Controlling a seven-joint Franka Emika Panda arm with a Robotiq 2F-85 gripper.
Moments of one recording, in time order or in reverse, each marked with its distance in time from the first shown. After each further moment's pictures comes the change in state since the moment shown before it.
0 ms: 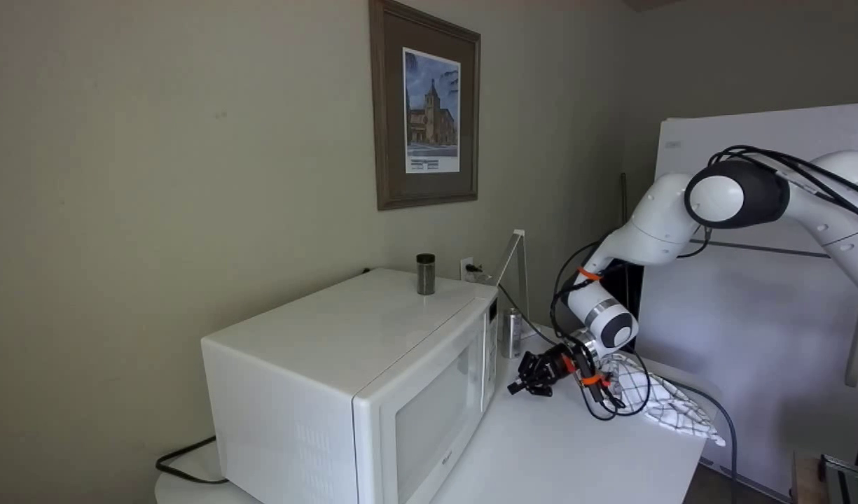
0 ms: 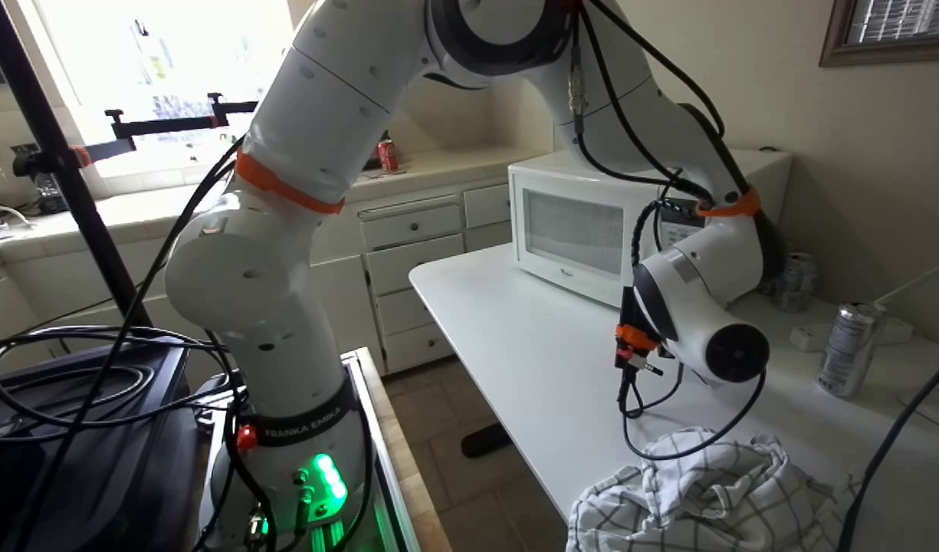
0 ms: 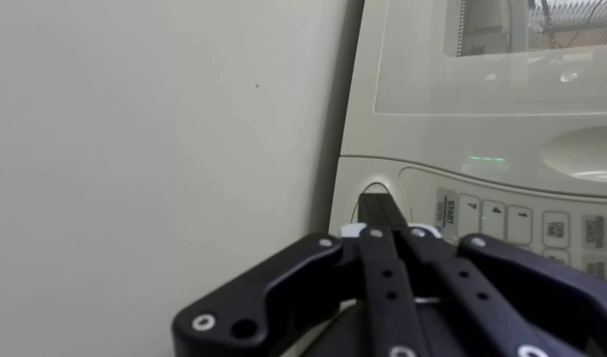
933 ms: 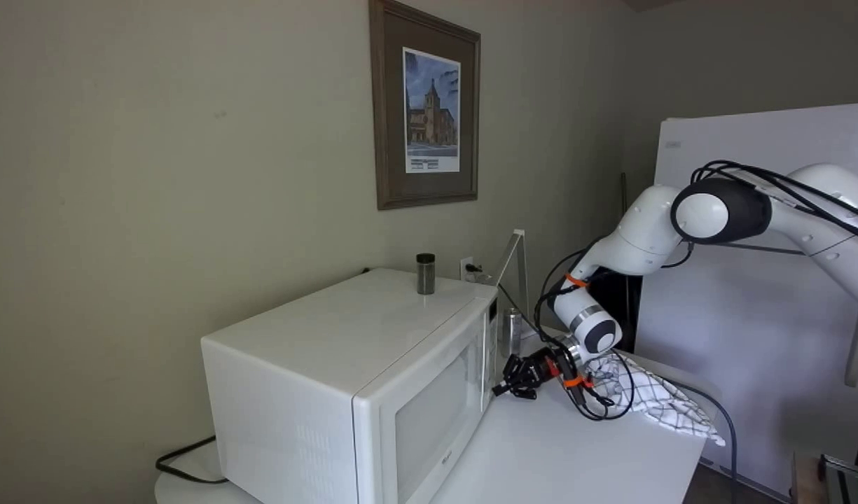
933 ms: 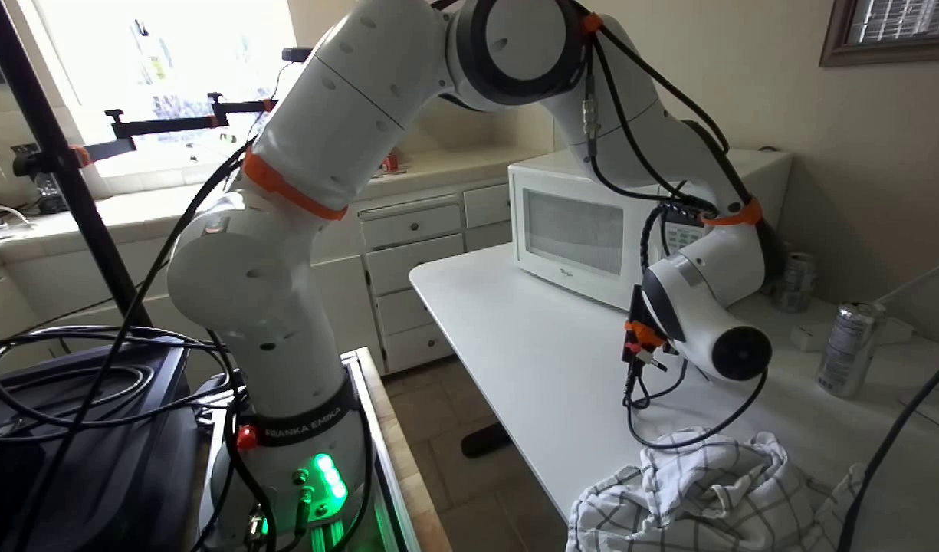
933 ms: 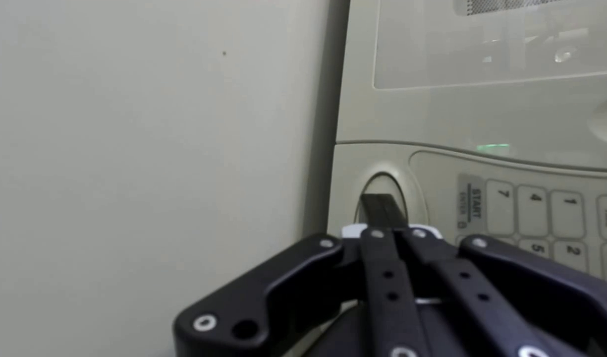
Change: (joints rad) arm 0.017 0.094 0.019 0.122 0.036 0.003 0.065
